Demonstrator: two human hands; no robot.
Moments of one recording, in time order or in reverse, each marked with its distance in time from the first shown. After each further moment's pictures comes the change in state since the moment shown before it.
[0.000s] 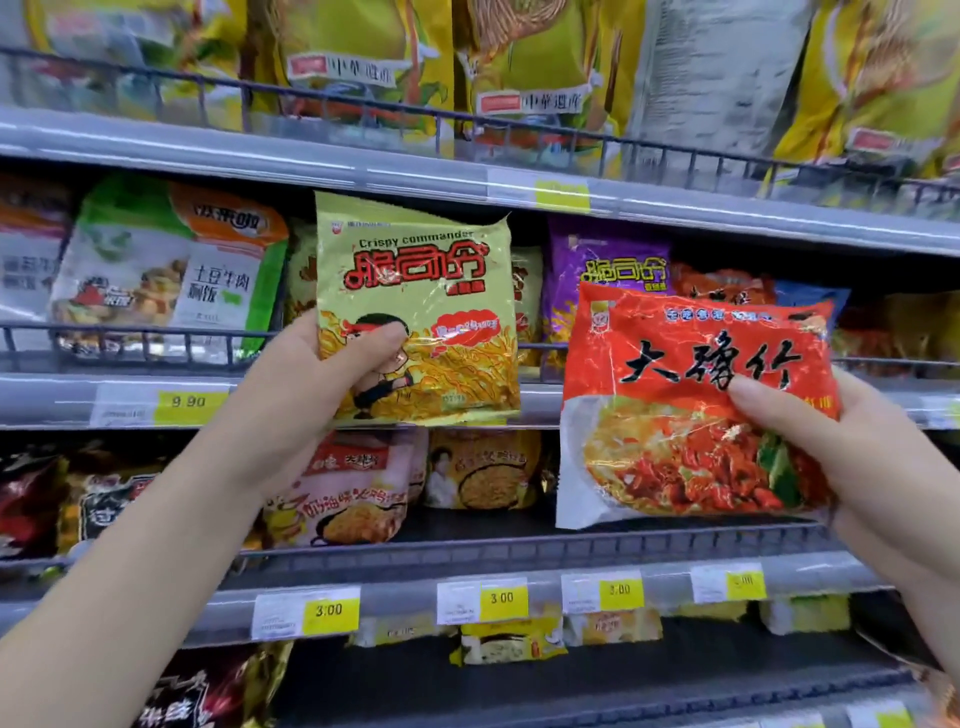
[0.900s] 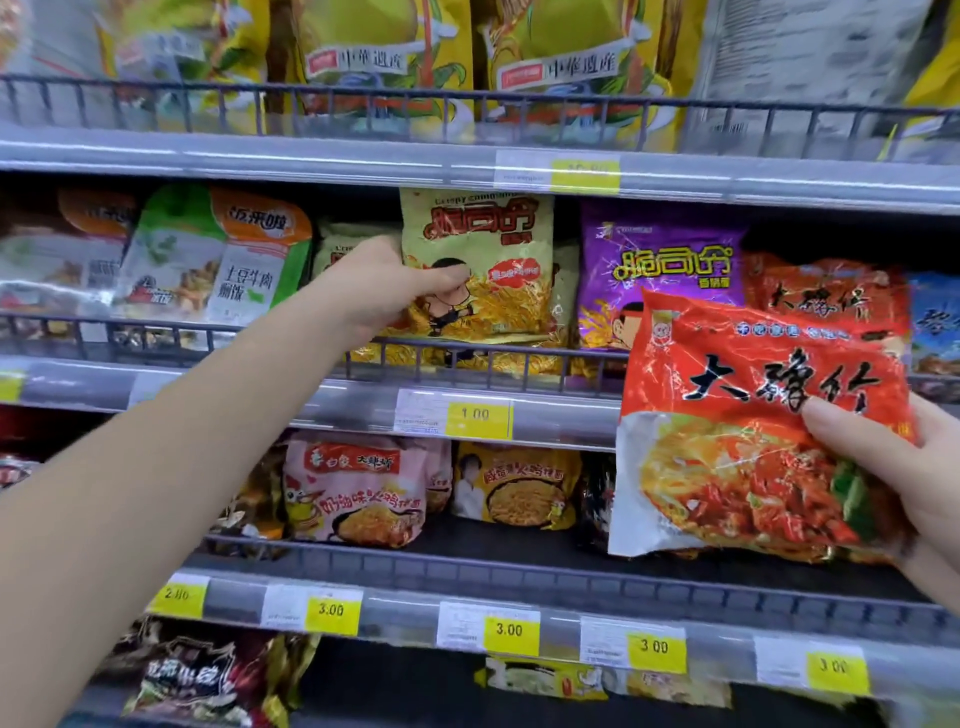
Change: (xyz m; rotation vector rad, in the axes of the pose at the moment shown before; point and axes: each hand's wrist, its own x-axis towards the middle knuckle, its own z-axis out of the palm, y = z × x) left_hand 0.106 0.025 0.044 0.444 0.042 -0.038; right_hand 0.077 0.064 -0.046 0.209 -0.106 -0.009
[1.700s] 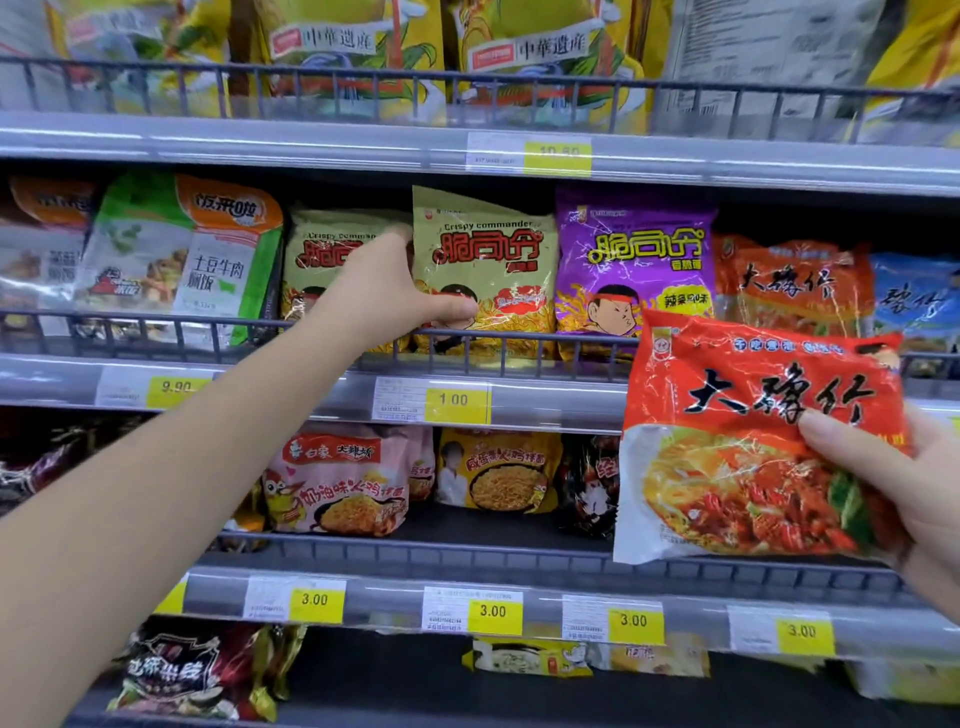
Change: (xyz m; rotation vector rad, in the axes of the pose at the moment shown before) left_hand -0.001 -0.011 0.019 0.522 0.100 0.076; right_hand -0.019 0.004 -0.014 -0.066 0.107 0.091
